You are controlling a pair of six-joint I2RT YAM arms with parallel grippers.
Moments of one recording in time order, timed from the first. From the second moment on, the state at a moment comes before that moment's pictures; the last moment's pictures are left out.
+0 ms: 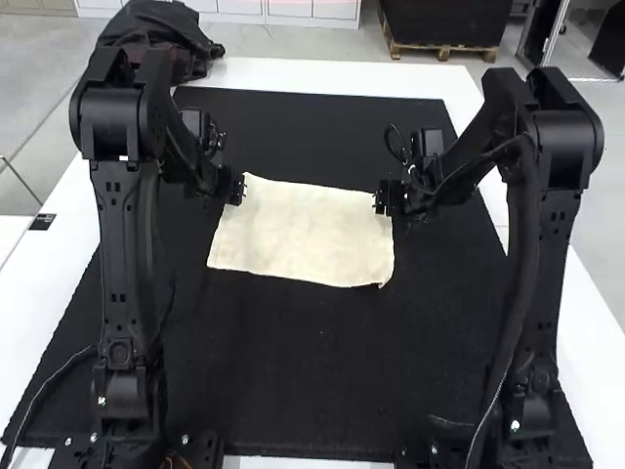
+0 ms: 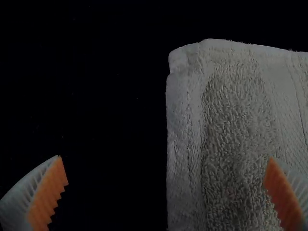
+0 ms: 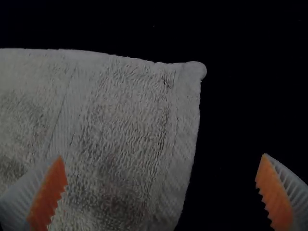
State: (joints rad) left arm 0.07 2.13 1.17 0.21 0.18 0.16; right arm 0.18 2.06 1.05 0.23 -0.13 0.11
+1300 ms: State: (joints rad) left arm 0.06 2.20 1.23 0.21 0.19 0.17; right arm 0.20 2.17 1.16 0.21 -0.15 0.07
